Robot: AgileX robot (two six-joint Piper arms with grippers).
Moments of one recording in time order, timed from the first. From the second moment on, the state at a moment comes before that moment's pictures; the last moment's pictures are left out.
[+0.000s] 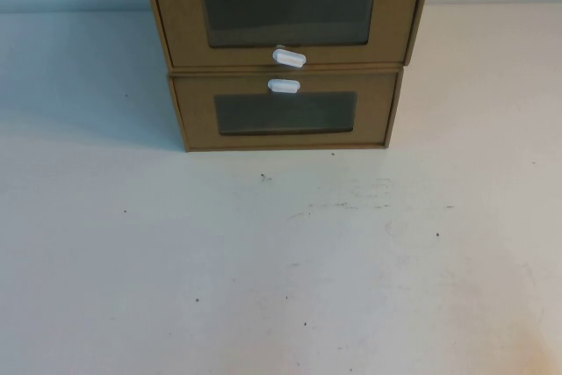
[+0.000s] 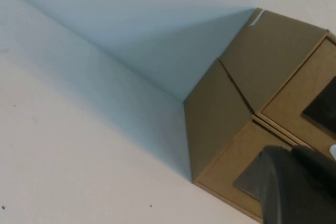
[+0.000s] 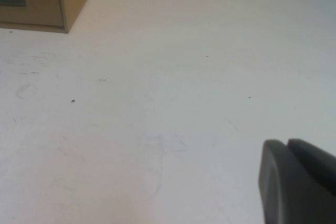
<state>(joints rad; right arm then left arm) 0.00 -0.01 0.02 0.12 0.36 -0.15 0.00 -0.01 0.03 -0.72 0.06 0.11</state>
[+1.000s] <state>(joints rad) 0.00 -0.01 0.02 0.13 0.36 -0.15 0.01 1.15 -1.26 -0.68 0.94 0.62</state>
